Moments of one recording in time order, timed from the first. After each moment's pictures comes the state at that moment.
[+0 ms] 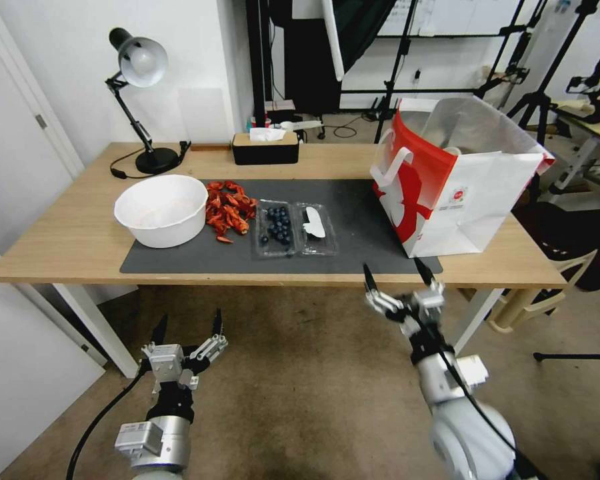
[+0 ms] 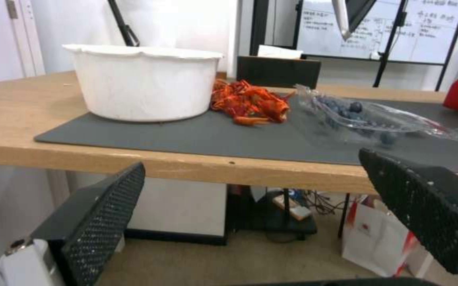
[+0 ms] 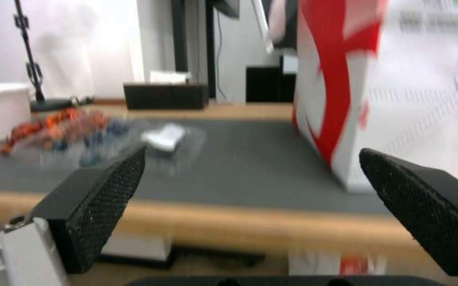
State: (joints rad) left arm 1.81 -1.43 -0.46 -2.16 -0.19 -0.21 -0.14; right arm -1.64 1.29 0.39 2.08 0.17 0.23 0.09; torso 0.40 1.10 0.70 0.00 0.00
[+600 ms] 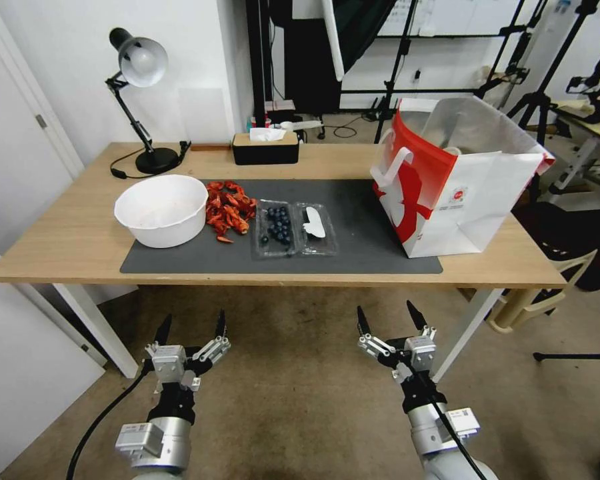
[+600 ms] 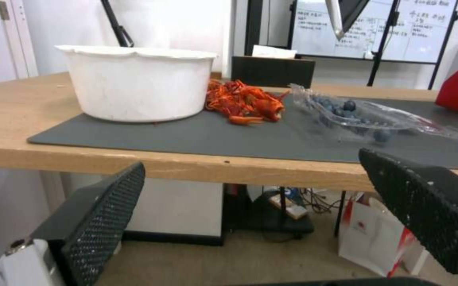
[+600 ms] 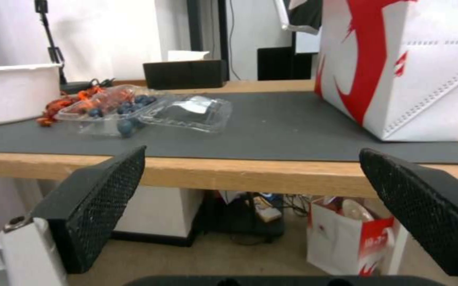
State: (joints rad) left arm 1.82 -1.42 -0.46 -2.16 -0.19 -0.22 -0.13; right arm -1.69 1.33 0.35 2.07 0.13 0.24 0.07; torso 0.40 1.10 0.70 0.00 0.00
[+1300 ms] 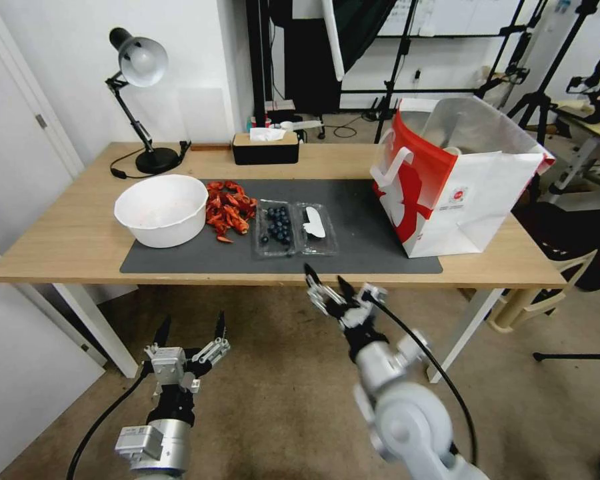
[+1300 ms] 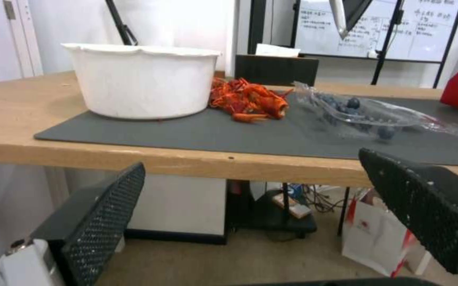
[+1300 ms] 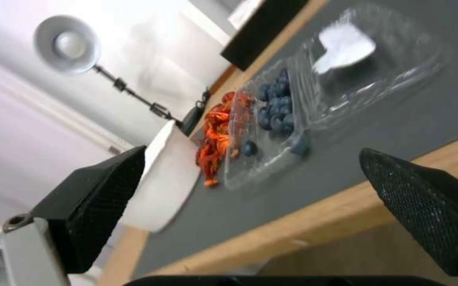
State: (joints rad) left arm 1.83 -1.43 -0.47 -2.16 -0.18 -0.23 -0.13; right arm -1.26 1.41 0.09 2.07 1.00 -0.13 0.32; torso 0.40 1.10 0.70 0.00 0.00
